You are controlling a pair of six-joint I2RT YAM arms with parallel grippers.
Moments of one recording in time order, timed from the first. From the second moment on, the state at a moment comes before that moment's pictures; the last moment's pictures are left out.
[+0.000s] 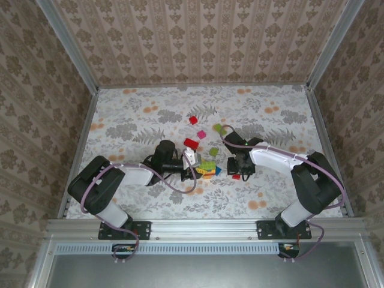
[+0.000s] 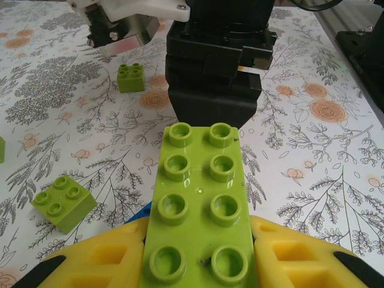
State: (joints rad) left arm -0.71 1.58 0.52 0.55 0.76 0.38; right arm 0.56 1.57 0.91 -0.77 0.08 0.61
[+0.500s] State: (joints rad) left arm -0.71 1.58 0.52 0.55 0.76 0.38; right arm 0.58 1.57 0.91 -0.77 0.05 0.61
